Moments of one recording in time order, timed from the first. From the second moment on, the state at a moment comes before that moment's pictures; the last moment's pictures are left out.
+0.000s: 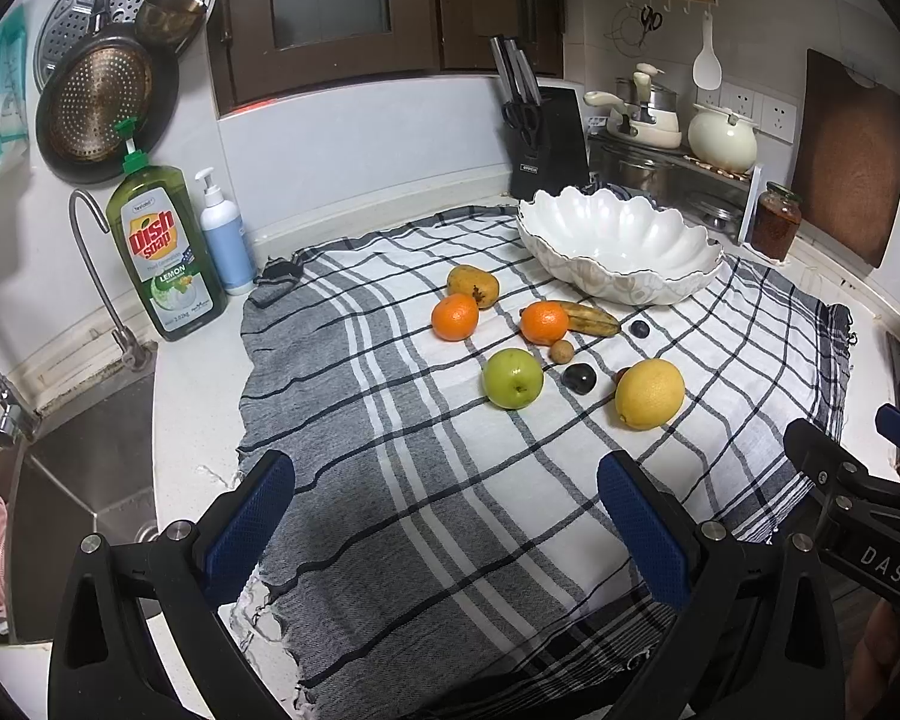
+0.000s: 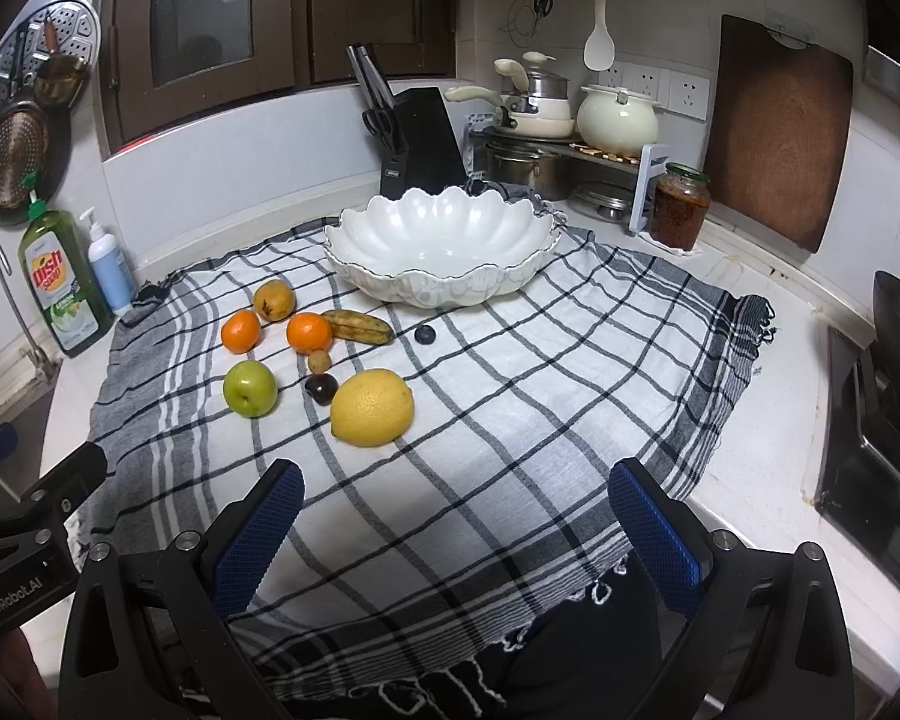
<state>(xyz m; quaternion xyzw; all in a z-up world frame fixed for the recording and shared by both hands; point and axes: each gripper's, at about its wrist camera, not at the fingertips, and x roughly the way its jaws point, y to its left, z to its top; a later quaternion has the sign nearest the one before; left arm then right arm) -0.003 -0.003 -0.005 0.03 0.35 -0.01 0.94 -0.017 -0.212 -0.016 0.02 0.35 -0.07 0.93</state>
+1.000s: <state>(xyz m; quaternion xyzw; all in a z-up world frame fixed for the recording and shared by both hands) -0.004 -0.006 -0.005 0.03 0.35 -0.02 0.93 -0.017 -0.212 -0.016 0.02 0.35 -0.06 0.93</state>
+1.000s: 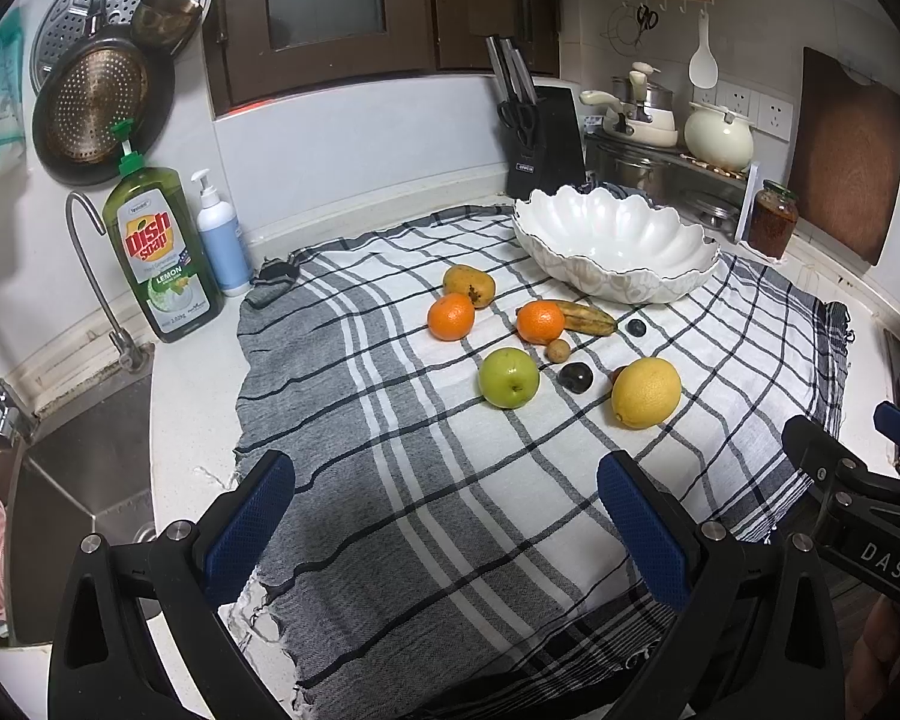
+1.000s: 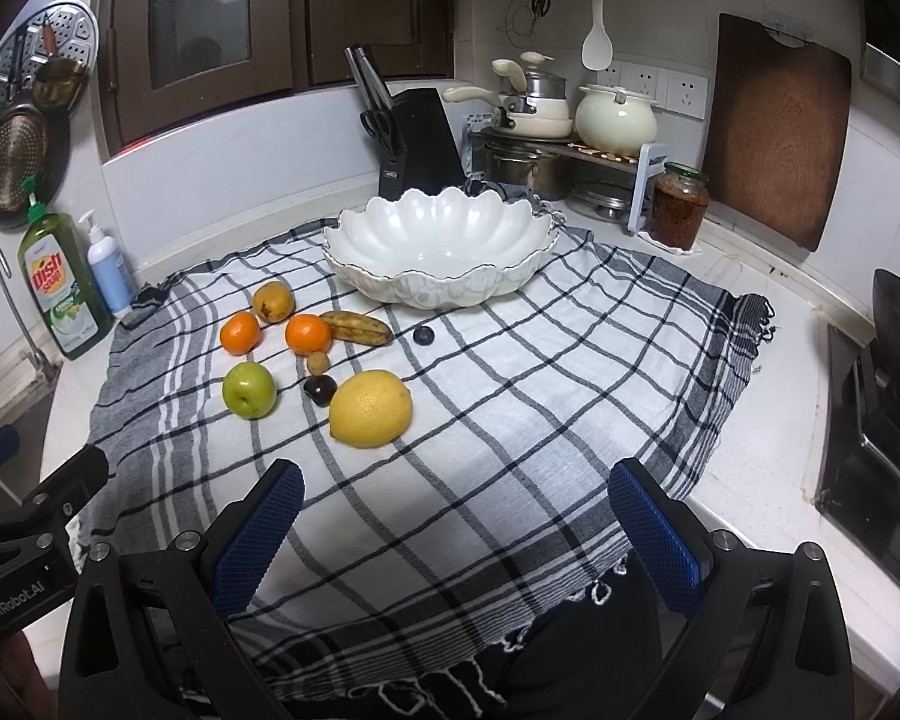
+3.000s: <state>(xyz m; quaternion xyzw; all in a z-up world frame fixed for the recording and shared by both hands) 0.116 0.014 -0.095 0.02 0.43 0.00 0.90 0.119 -0.180 -0.108 -0.04 0.40 0.01 0.92</state>
